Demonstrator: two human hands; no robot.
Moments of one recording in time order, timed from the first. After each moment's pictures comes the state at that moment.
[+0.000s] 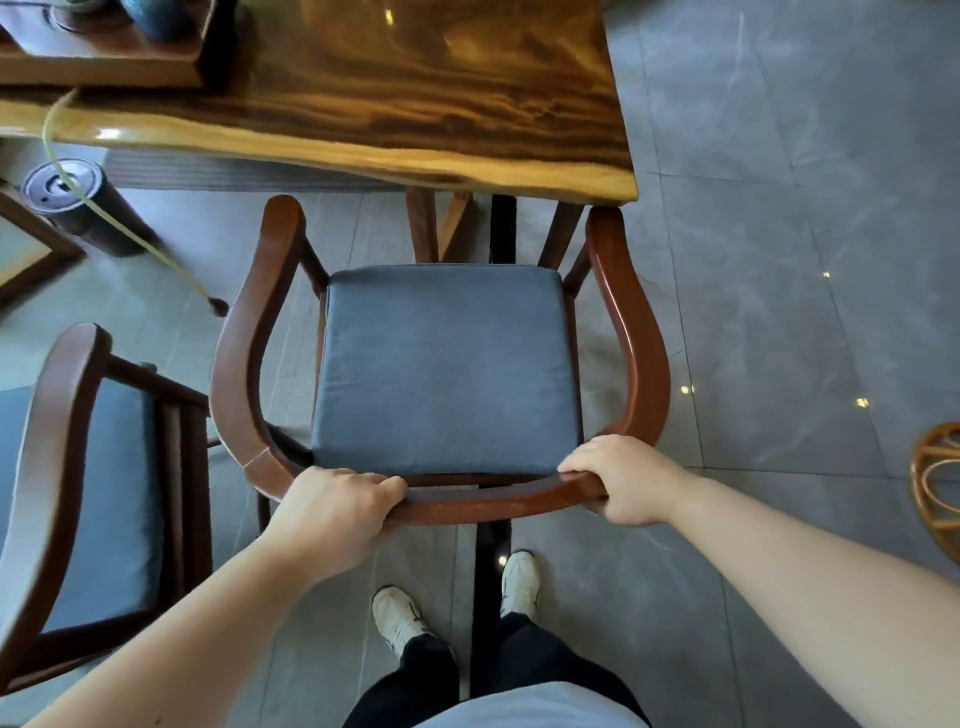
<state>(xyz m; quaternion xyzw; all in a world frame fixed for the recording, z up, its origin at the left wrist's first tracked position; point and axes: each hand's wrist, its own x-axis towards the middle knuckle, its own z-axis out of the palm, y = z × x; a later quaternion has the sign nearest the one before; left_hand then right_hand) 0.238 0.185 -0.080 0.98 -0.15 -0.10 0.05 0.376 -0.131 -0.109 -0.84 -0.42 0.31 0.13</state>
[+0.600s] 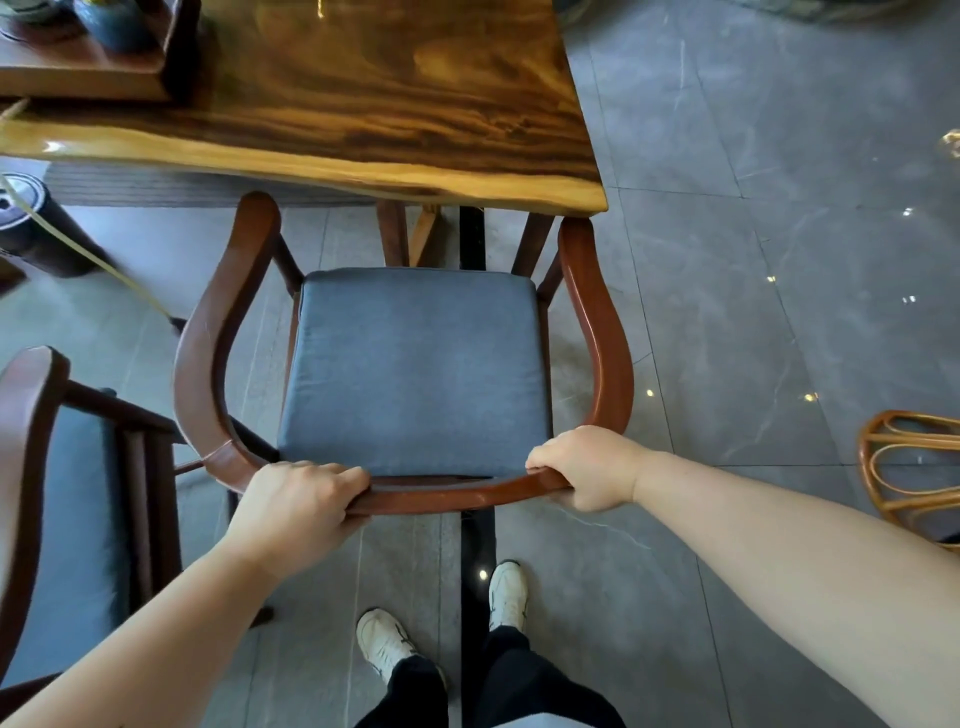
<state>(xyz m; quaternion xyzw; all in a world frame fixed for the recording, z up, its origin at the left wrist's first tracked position) 0.246 0.219 -0.081 0.99 -0.15 -0.05 0.05 0.379 -0.092 -0.097 -0.83 -0.44 0.33 0.02</state>
